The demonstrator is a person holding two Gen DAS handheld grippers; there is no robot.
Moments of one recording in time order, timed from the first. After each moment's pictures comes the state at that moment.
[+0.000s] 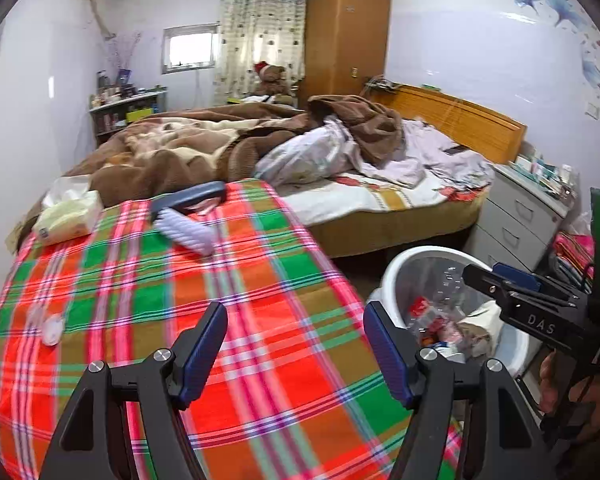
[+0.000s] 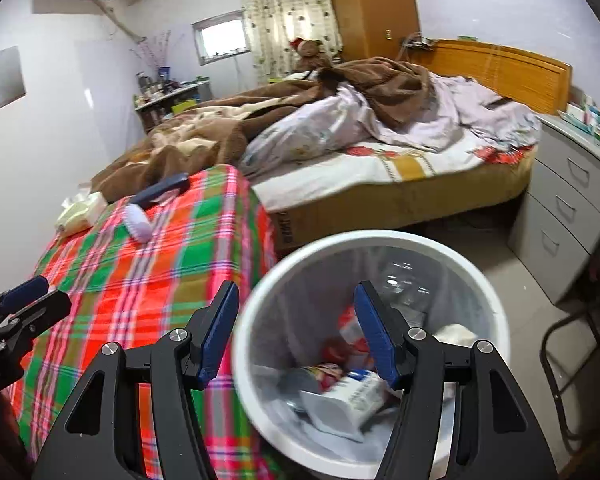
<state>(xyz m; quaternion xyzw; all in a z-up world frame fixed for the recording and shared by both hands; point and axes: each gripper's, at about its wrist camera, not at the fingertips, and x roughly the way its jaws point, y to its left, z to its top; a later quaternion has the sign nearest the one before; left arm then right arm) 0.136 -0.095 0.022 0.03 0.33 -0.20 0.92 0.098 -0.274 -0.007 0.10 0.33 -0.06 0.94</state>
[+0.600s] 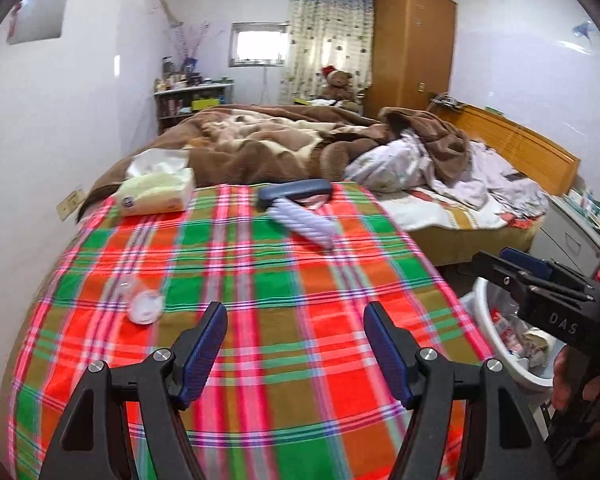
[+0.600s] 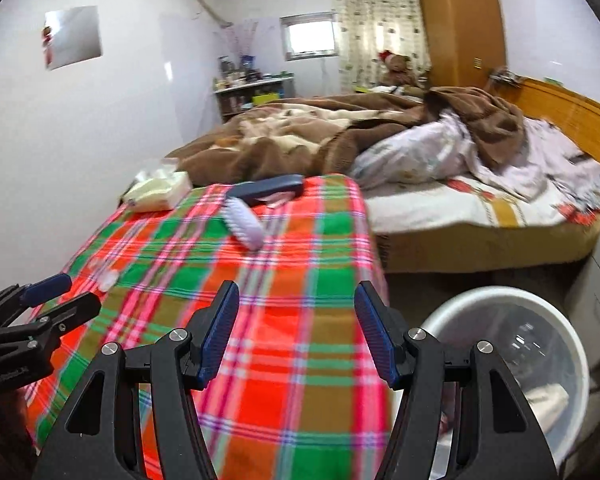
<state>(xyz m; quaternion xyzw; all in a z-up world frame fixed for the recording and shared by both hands) 0.151 0.016 0.018 0.00 0.33 -0.10 0.94 0.140 -0.177 0.007 0.04 0.31 0.07 0.95</state>
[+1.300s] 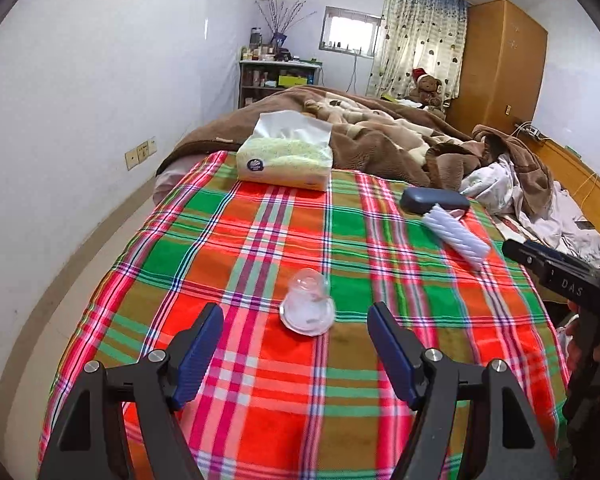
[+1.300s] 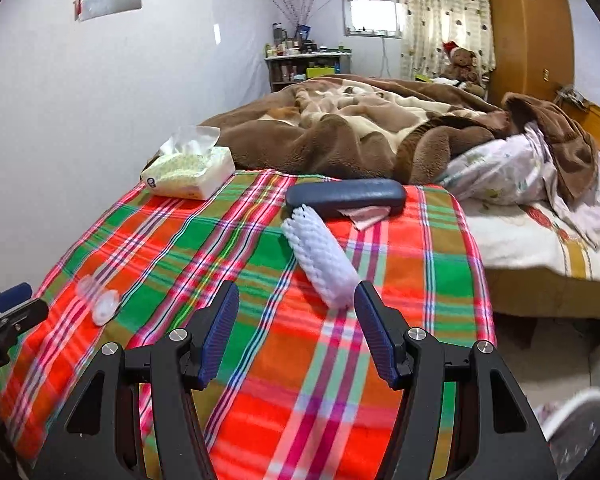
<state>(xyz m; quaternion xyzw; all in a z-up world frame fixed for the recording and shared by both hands) 0.207 0.155 -0.018 -0.07 0.36 0.02 0.93 0.243 -0.103 -0.014 -0.02 0.35 0.13 0.93</state>
